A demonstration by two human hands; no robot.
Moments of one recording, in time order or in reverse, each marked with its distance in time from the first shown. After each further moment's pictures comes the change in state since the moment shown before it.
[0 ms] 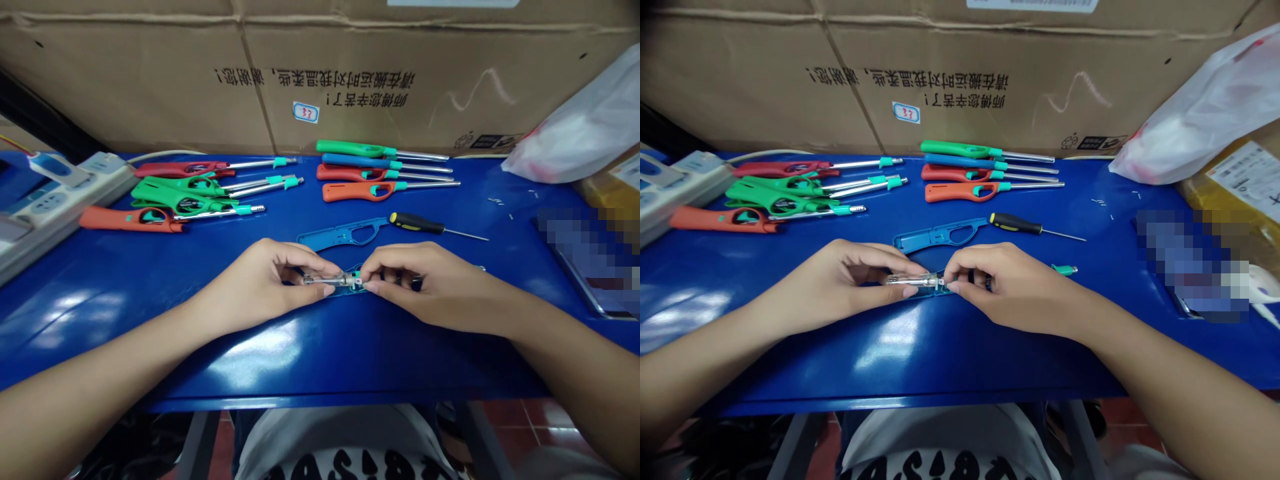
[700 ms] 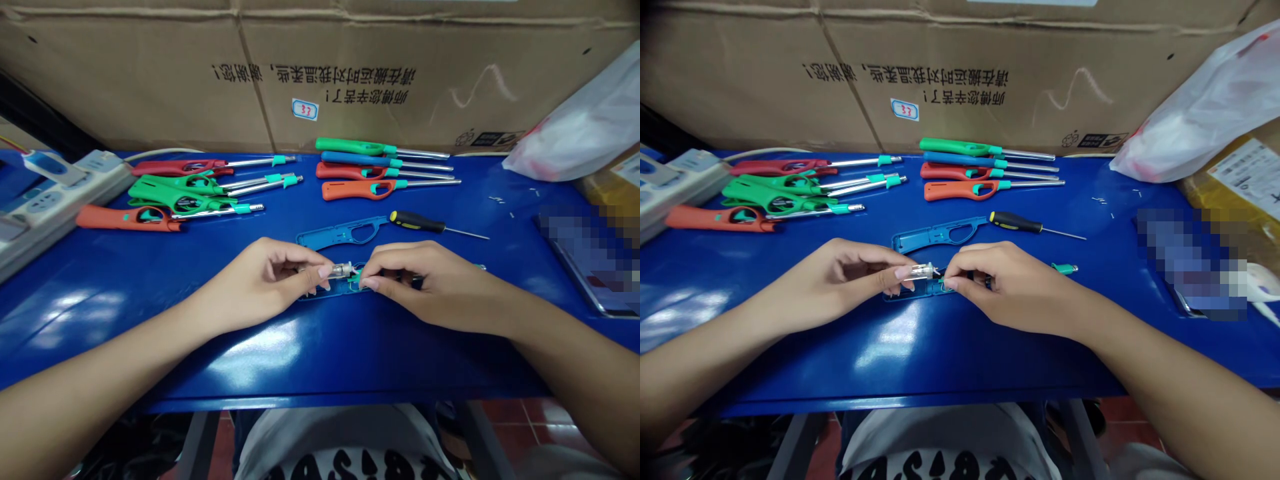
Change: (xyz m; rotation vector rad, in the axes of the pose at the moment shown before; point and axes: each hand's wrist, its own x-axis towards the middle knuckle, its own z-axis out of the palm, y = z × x) left_hand 0.000 0.004 0.001 0.030 0.034 -0.046; right_hand 0.000 -0.002 -0.002 -0.046 -0.017 -0.025
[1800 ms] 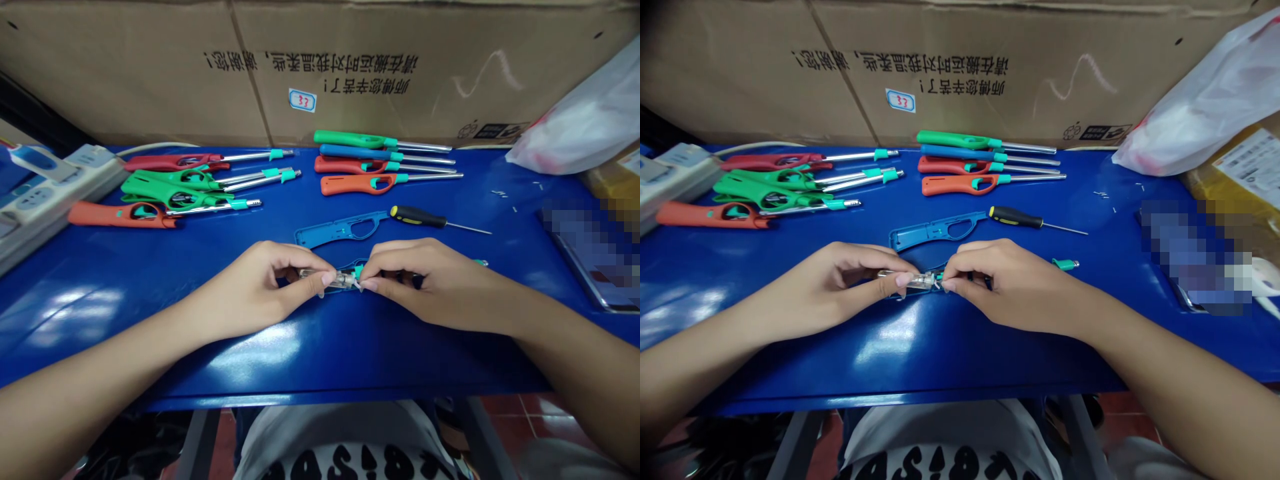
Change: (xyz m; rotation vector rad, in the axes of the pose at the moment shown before) left_hand -0.004 -0.001 0.001 0.092 -0.064 0.045; right_hand -0.001 -0.001 0.000 0.003 -0.005 -0.065
